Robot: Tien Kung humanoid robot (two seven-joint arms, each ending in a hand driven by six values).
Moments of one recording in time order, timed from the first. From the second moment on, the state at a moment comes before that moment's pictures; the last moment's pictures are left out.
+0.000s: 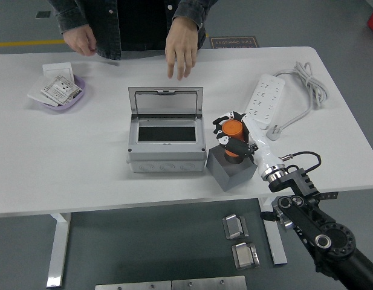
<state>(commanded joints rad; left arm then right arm) 0.04 0.06 -1.77 -0.18 2.01 -0.09 0.38 0.26 -0.11 1.05 1.22 -1.37 -0.21 0.26</state>
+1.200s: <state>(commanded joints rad) 0.05 0.09 -1.83 -0.18 2.06 -0.10 0.41 0.73 0.00 0.56 0.94 -1.80 -0.35 -0.10</state>
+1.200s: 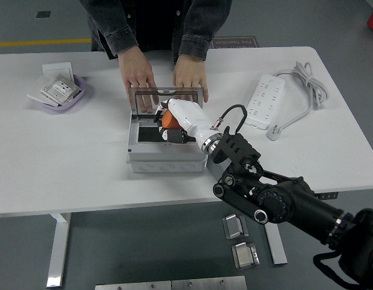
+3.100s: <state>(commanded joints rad) 0.04 0.10 -1.82 -0.18 2.08 -0.10 0.40 0.80 0.00 0.45 0.83 -1.50 -0.30 0.04</state>
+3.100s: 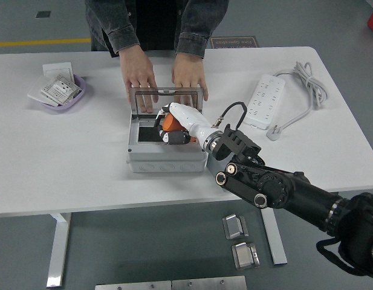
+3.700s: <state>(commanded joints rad) 0.03 0.09 -1.80 -0.18 2.08 -0.10 0.40 0.79 0.00 0.47 0.80 -1.50 -0.30 0.06</state>
